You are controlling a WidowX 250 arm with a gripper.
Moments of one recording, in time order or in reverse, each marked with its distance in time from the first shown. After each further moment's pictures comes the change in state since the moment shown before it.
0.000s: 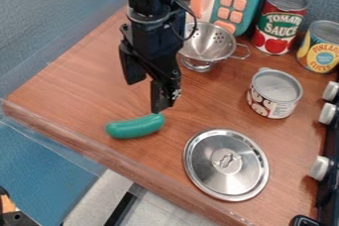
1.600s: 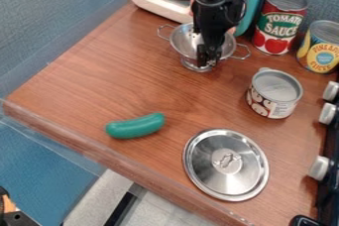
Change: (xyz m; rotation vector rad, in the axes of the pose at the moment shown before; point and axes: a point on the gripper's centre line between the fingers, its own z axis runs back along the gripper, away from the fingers) arm 0.115 0.033 -0.021 0.262 -0.187 -0.585
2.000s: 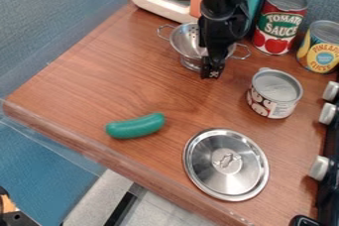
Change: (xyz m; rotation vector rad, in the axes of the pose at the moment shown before) arm 0.004 -0.006 -0.028 -0.048 0.031 -0.038
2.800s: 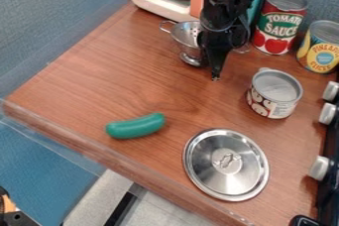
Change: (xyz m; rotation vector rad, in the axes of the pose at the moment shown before) arm 0.000 -0.009 -0.005 0.053 -0.016 0.050
